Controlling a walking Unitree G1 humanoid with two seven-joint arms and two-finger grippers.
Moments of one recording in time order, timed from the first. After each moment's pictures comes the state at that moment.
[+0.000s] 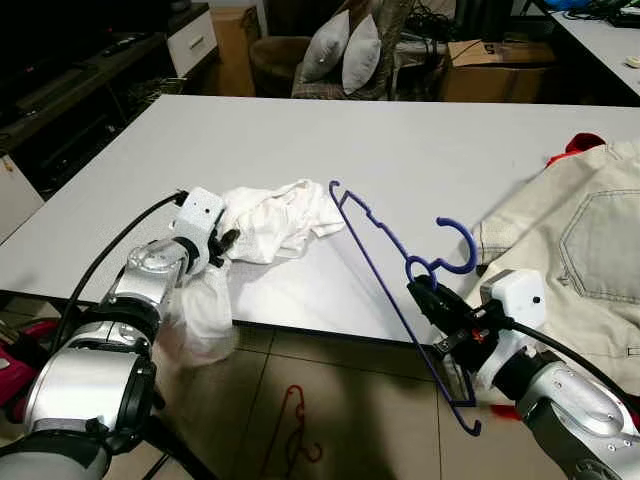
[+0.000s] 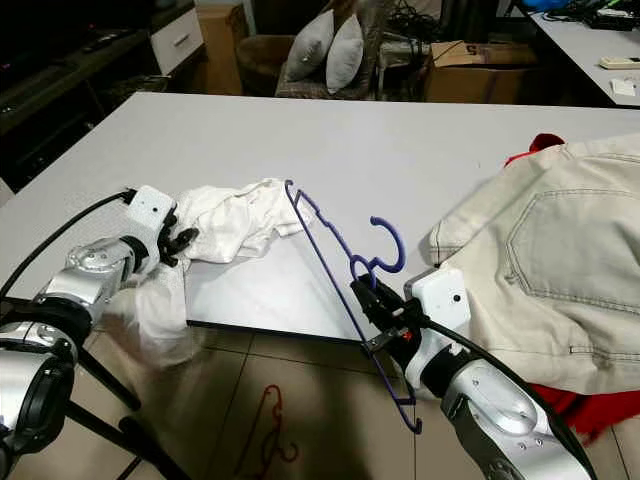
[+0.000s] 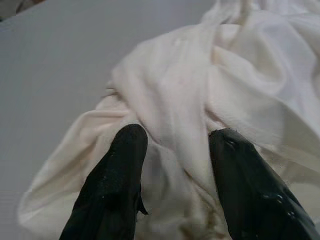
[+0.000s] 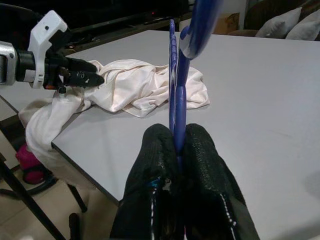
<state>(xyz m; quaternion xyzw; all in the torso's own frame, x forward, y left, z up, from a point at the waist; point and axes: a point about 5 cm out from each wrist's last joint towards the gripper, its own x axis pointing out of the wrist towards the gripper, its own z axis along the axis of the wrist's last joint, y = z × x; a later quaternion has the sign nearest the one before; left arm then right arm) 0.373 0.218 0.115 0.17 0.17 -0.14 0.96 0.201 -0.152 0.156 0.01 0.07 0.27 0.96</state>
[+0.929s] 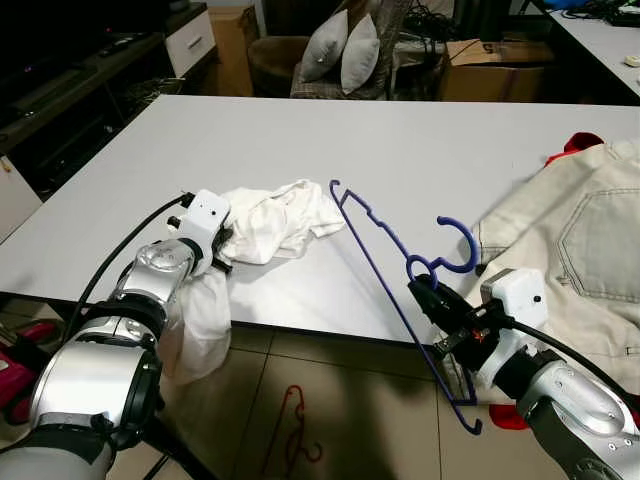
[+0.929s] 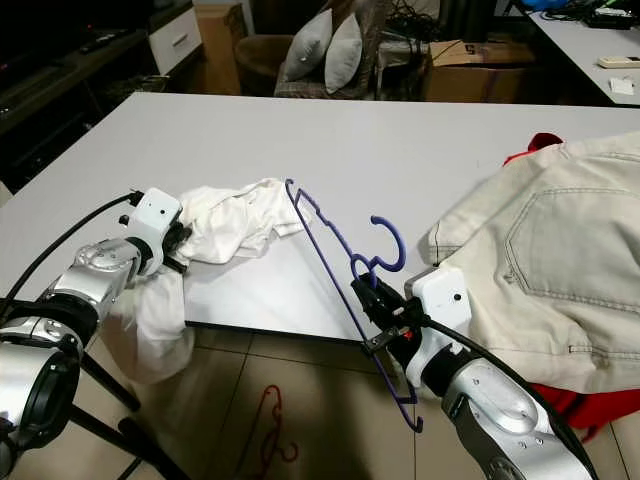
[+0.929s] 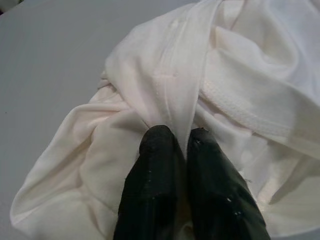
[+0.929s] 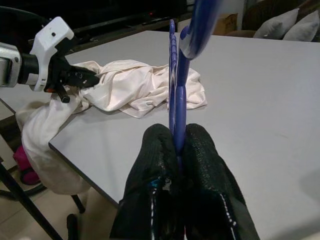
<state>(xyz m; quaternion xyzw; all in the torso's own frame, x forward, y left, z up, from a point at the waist) 0.375 0.213 0.110 0.21 0.20 -0.13 0.95 0.202 -0.153 0.157 0.01 0.06 0.27 0.96</state>
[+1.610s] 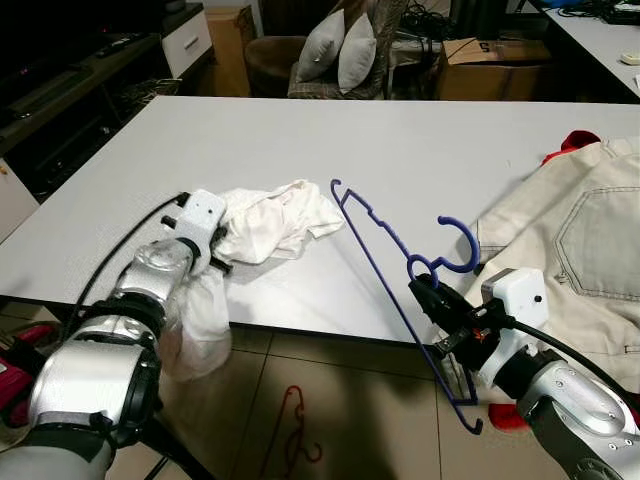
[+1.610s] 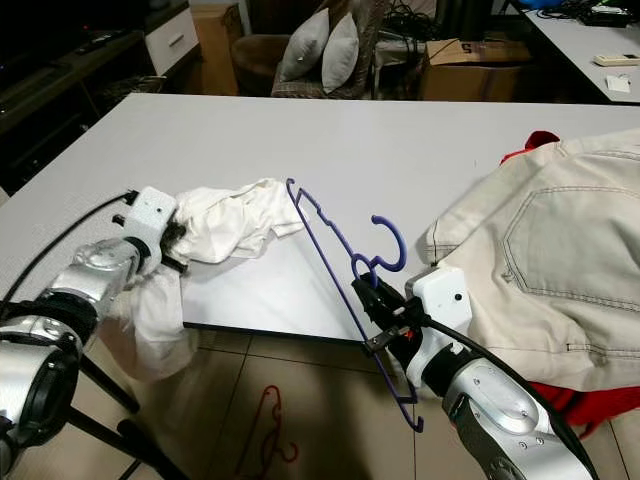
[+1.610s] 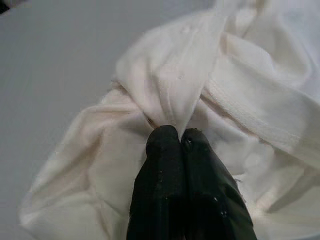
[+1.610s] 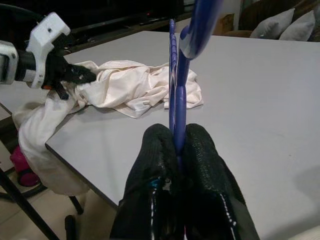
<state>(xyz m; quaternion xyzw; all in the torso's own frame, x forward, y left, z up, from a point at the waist) 0.377 0.220 0.117 0.19 0.19 -0.11 0.96 0.202 -0.153 0.157 0.01 0.06 0.27 0.96</state>
